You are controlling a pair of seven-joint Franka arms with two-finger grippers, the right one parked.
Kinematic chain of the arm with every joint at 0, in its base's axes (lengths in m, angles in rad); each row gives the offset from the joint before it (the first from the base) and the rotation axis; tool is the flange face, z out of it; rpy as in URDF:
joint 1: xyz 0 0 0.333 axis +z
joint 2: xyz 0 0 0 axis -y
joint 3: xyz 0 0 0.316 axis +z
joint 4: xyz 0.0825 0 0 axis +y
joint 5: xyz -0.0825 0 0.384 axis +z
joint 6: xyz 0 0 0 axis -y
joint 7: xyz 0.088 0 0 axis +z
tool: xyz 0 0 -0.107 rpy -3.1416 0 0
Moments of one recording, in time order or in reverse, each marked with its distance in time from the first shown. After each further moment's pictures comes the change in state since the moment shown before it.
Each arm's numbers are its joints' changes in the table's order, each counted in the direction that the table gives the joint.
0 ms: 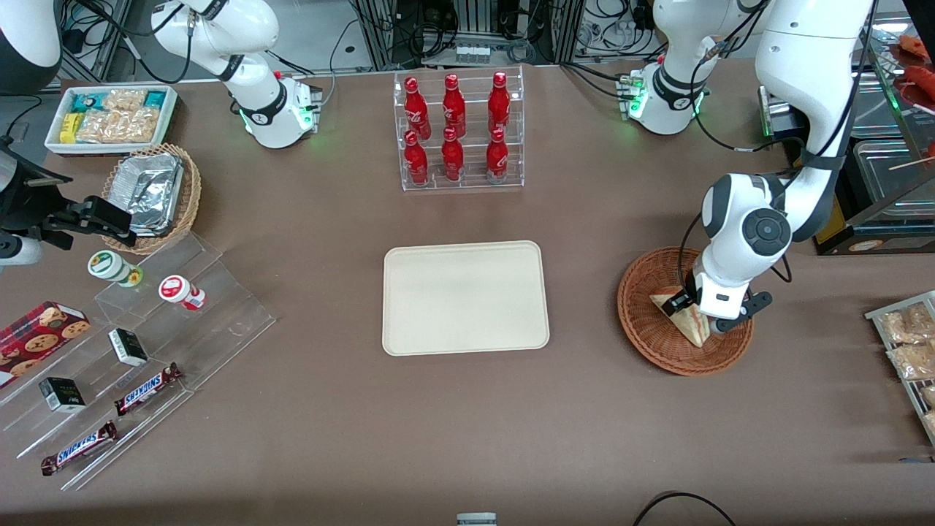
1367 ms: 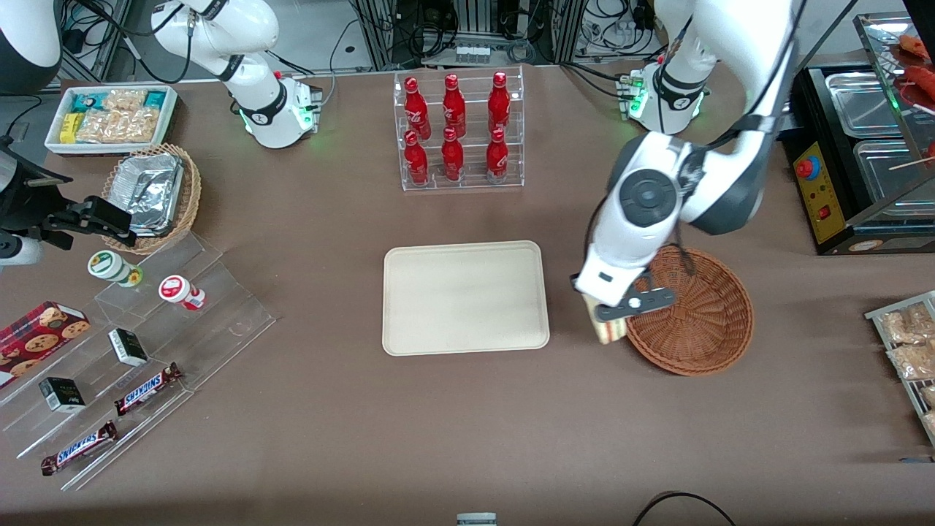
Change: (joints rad) arm -0.367 -0.048 -0.016 -0.491 0.010 -0.488 0.026
